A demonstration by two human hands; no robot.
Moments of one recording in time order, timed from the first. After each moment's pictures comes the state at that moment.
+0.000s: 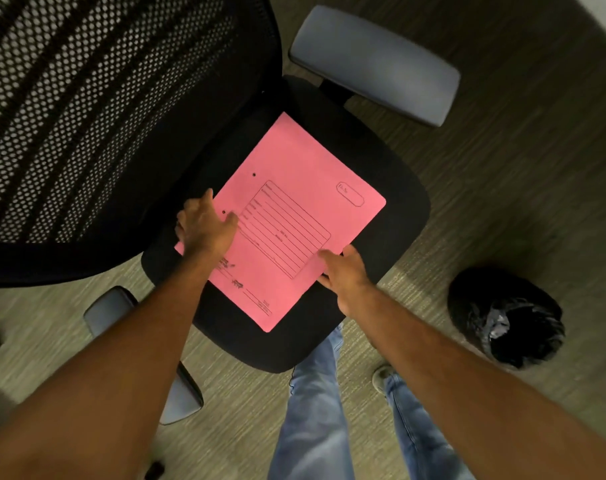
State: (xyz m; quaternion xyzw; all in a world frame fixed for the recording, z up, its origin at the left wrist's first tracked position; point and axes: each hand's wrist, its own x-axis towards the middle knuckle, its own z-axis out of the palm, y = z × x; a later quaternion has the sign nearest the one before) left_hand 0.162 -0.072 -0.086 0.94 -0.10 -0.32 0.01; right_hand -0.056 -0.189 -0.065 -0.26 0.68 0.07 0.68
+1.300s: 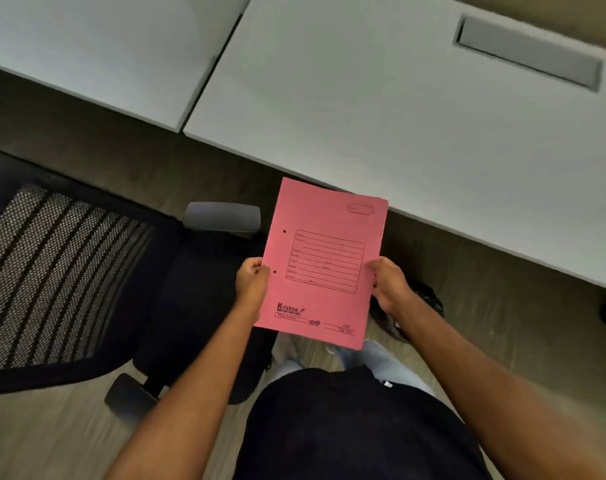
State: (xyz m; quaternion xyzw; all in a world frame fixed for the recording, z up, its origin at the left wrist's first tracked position) left_hand -0.066 -0.265 0.217 0.80 -0.08 -0.47 0.37; right_hand -0.306 -0.371 0.244 -0.24 0.70 -0.18 0.65
